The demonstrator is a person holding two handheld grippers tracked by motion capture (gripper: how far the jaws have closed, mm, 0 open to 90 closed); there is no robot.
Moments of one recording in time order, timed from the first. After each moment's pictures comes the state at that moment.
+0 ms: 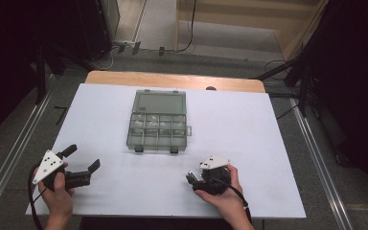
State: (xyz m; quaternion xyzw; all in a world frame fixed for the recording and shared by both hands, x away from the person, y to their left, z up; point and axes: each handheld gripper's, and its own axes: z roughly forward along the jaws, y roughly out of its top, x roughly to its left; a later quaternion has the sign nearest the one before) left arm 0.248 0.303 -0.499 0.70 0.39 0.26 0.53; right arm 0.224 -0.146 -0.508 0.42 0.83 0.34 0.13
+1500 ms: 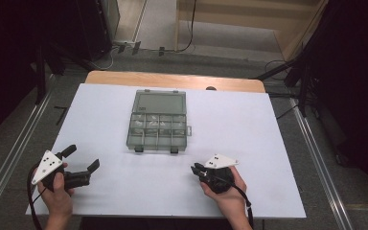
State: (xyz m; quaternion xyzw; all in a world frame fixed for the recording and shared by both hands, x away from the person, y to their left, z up) left arm 0.248 0.304 -0.499 0.70 0.39 0.26 0.54; right arm 0.222 -0.155 -0.500 0.41 0.81 0.40 0.15
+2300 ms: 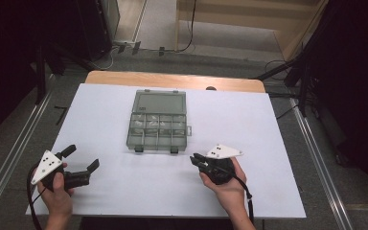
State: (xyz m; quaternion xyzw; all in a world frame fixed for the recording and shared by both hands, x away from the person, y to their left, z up) left arm 0.248 0.305 -0.499 0.70 0.39 0.26 0.54; right arm 0.236 -0.155 -0.473 0.41 0.79 0.43 0.15
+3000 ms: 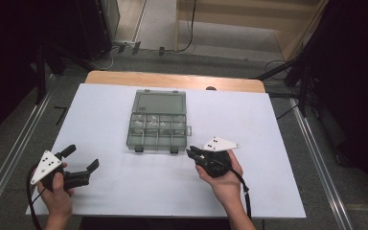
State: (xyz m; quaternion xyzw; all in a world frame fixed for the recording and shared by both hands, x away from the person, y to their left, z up) left arm 0.248 0.305 -0.499 0.70 0.39 0.26 0.54; right arm 0.250 -0.145 -0.457 0.41 0.78 0.44 0.16
